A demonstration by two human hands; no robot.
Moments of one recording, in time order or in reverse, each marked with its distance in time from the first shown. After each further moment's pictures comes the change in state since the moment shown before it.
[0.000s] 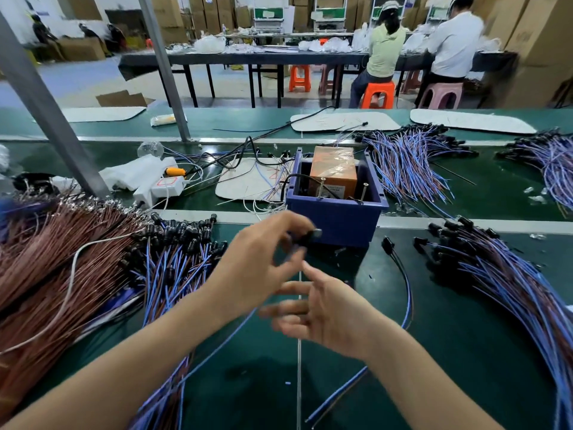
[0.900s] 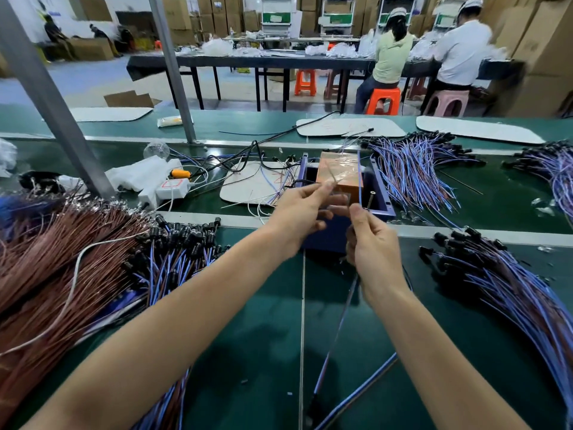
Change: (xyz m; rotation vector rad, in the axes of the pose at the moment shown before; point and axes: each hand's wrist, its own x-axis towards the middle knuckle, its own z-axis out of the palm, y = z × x) left_hand 0.088 -0.009 0.037 -1.024 0.077 -0.751; right_hand 0.021 -0.050 -0.019 -0.258 0.542 -0.924
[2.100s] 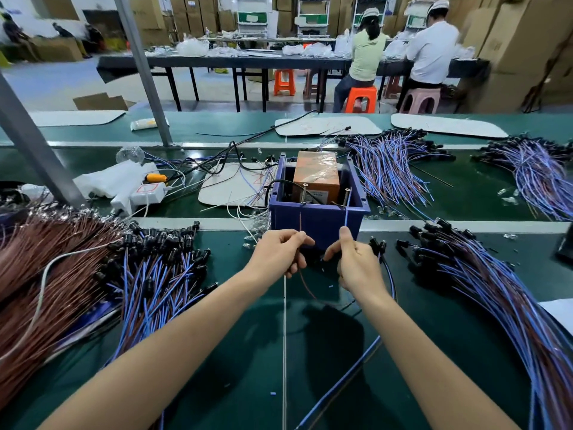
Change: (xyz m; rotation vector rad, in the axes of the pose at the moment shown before) left_hand -0.002 -0.066 -0.018 0.396 -0.035 -0.018; right_hand 0.009 0.046 -0.038 -0.435 0.030 0.176
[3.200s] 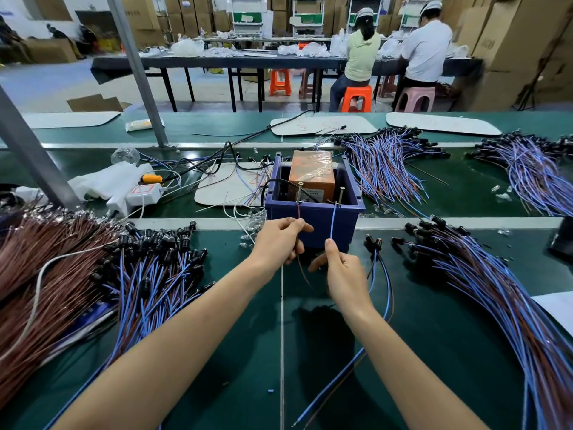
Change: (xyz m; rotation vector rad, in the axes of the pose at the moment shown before) left_hand 0.021 0.003 0.006 -0.040 0.081 -0.002; right_hand -0.018 0.012 0.013 -0.041 0.033 -0.041
